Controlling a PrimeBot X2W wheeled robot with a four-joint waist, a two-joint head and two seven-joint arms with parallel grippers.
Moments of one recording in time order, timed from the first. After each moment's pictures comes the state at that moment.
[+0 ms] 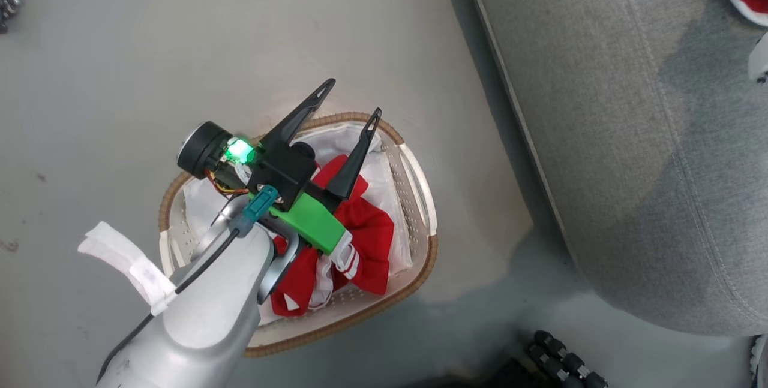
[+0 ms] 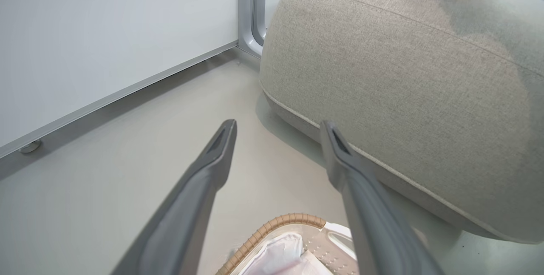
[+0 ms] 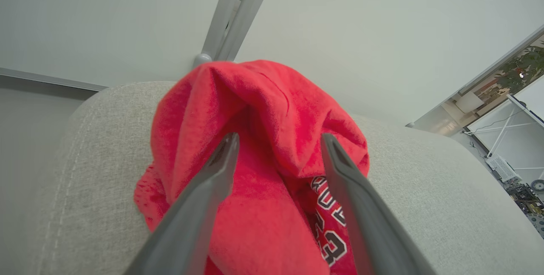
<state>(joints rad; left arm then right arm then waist) -0.63 0.21 -0.66 0.37 -0.24 -0.13 -0.26 -0.85 -0.27 -0.29 0.52 -0.21 0.13 -0.26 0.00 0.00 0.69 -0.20</state>
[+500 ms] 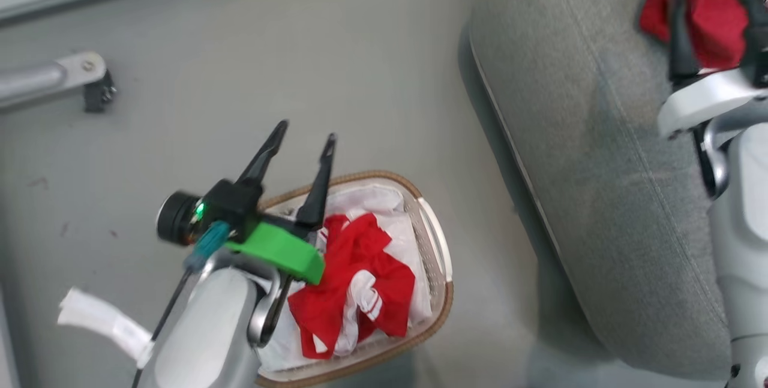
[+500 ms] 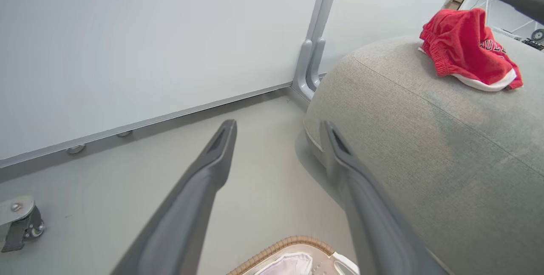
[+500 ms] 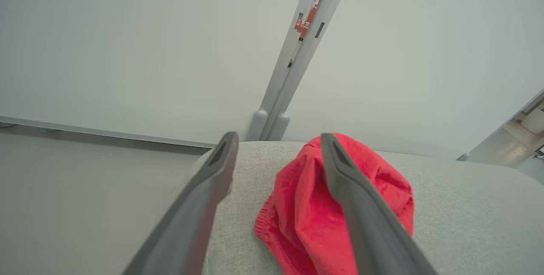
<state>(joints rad) -0.43 0.11 -0.41 0.35 -0.29 -0.12 -0.26 -0.73 -0.20 -0.13 0.49 -0.12 0.13 -0.26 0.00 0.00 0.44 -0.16</state>
